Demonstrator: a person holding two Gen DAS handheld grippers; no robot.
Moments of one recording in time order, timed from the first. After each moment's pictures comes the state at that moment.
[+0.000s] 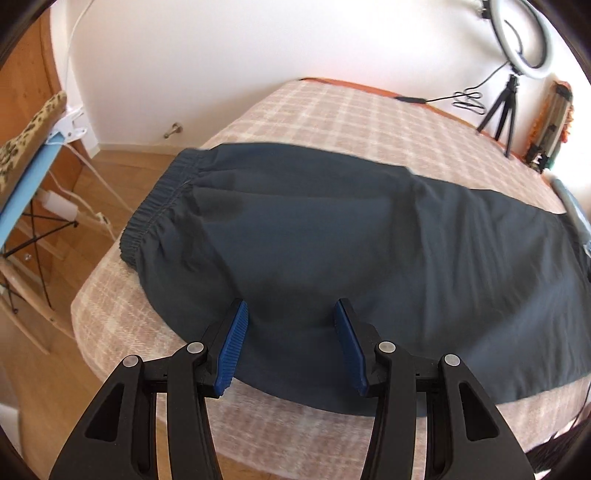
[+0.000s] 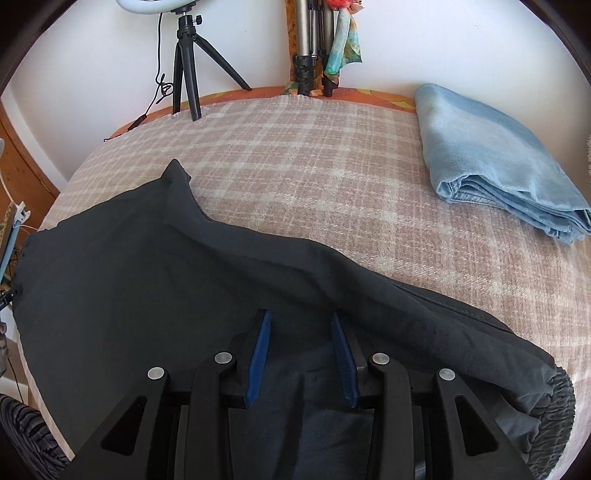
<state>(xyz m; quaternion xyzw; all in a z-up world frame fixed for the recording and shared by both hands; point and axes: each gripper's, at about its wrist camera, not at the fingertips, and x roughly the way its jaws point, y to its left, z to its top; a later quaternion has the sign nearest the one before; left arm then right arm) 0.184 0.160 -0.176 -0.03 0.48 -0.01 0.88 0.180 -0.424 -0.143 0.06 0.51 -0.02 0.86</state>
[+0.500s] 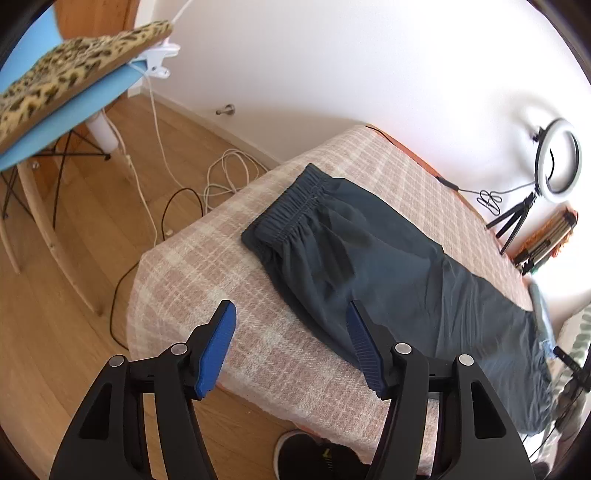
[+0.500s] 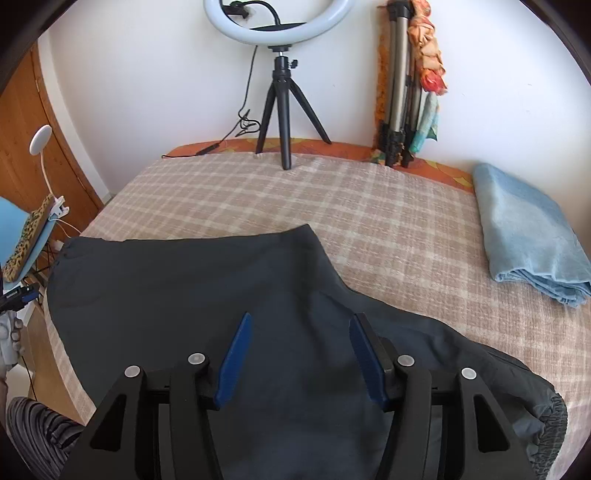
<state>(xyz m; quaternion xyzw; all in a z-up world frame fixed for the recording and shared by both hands) 0.141 0.273 -0.153 -0.23 0.44 0.01 0.87 0.183 -0.325 -0.073 0.03 0.44 0.04 0.90</state>
